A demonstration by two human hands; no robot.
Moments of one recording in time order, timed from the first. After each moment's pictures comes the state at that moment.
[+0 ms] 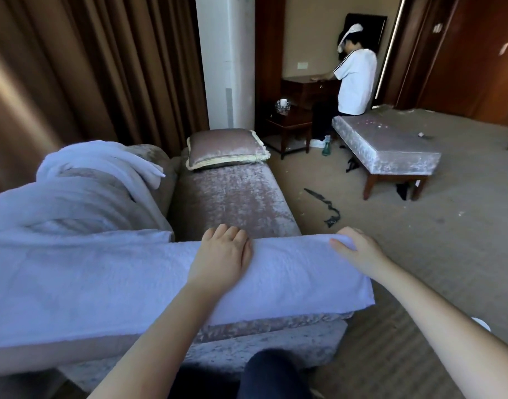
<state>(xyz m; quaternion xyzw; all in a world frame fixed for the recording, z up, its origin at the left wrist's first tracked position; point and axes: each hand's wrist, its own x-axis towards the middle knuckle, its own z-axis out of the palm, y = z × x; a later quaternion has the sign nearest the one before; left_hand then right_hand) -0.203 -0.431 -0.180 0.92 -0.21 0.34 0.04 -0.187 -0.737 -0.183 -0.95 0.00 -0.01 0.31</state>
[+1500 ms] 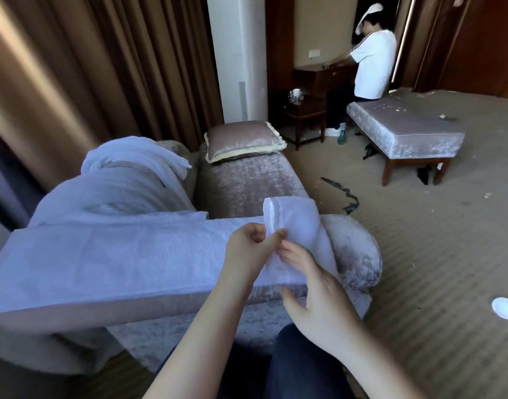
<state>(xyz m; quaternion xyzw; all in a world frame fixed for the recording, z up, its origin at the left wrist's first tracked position) -0.298 -0.434 -0.131 0.79 0.04 0.03 0.61 -0.362 -0.568 -0.166 -0.86 -0.19 -0.13 0.45</state>
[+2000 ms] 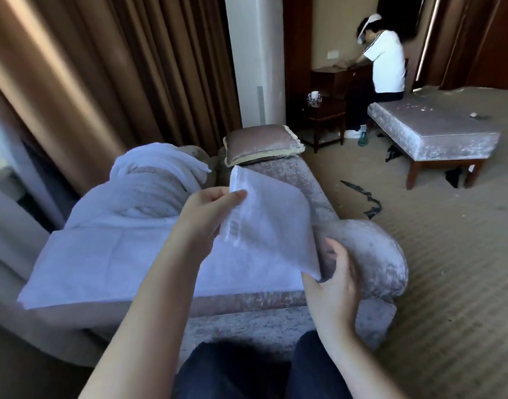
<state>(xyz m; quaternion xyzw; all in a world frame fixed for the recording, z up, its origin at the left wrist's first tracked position) -0.291 -0.360 -0.052 0.74 0.02 0.03 0.68 -0.324 -0.538 -0.204 -0.79 0.08 -0.34 0.50</state>
